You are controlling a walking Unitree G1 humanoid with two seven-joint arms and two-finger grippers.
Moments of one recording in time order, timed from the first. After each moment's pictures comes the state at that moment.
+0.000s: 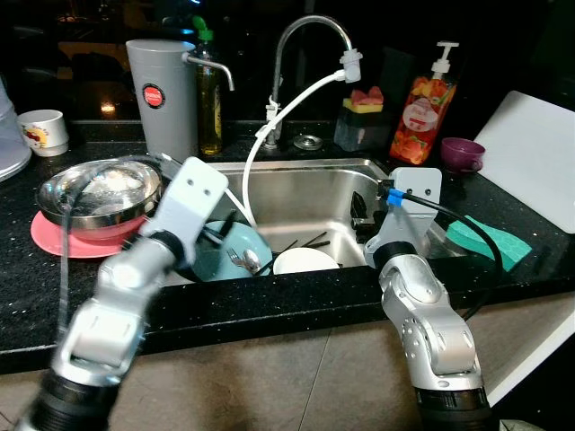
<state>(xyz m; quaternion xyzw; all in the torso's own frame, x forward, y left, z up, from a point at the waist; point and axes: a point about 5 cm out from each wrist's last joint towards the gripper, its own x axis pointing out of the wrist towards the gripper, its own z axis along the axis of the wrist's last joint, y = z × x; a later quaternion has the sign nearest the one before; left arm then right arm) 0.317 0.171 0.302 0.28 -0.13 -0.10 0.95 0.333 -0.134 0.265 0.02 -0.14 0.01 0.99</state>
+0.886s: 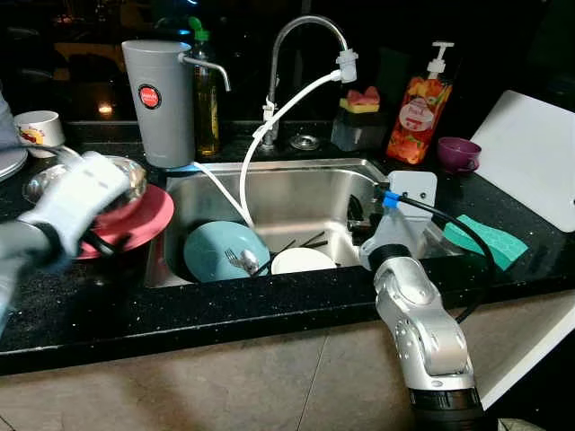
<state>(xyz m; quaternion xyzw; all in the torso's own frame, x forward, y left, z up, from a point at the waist) 0.297 0.279 0.321 0.33 0.05 -0.07 0.94 0.336 -0.131 0.258 0.04 -0.13 0.00 0.99</state>
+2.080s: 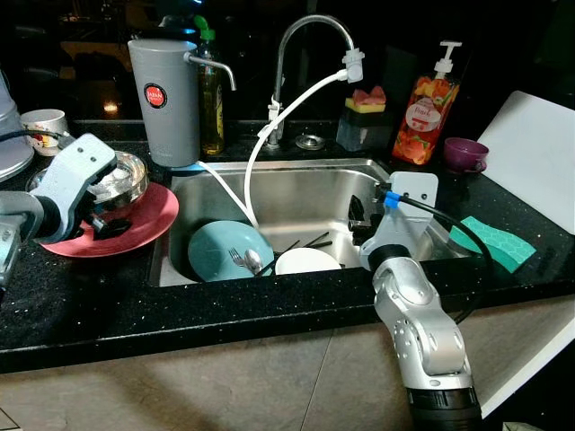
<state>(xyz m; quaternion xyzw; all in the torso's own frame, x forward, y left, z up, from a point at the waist) 0.352 0.304 0.308 0.30 0.13 -0.11 0.94 0.337 -0.129 0.258 0.04 -0.13 0.00 0.99</state>
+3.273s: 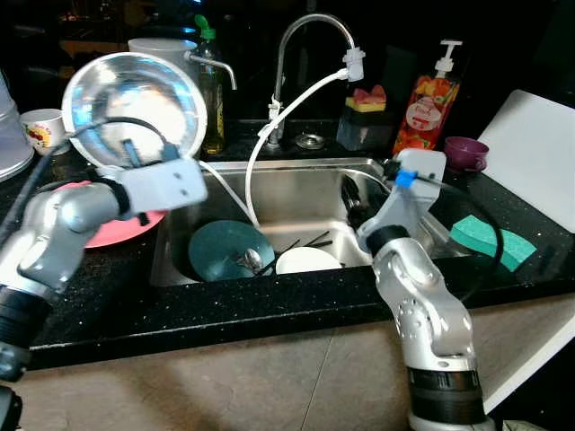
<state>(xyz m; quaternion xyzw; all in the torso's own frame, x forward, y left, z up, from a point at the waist) 0.351 0.189 0.326 0.62 -0.18 -0.16 0.74 0.335 -0.107 0.296 0.17 -0.16 0.14 0.96</state>
